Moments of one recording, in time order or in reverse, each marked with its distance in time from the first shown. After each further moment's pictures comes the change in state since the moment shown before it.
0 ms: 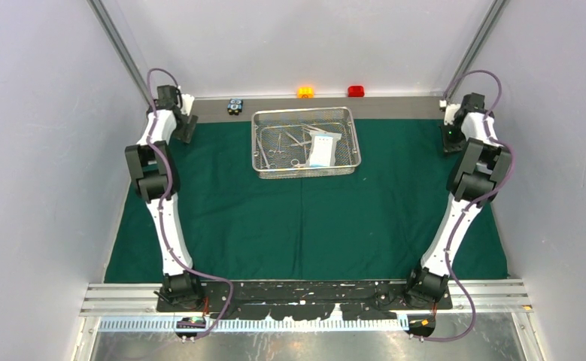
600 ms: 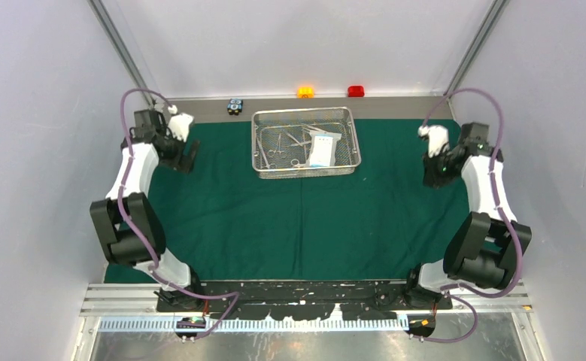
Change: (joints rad) left arm 0.055 -0.743 -0.708 -0.038 0.352 0.062; right arm 0.019 -0.854 -0.702 -0.084 -0.330 -0.201
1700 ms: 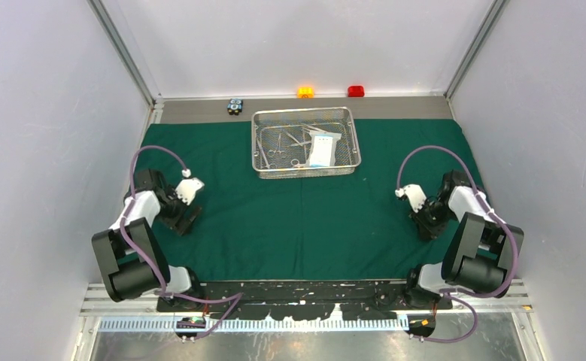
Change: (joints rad) left arm 0.141 -0.279 -0.647 0.044 0.064 0.440; right arm -0.028 -0.071 -0.514 -0.026 0.121 -0.459
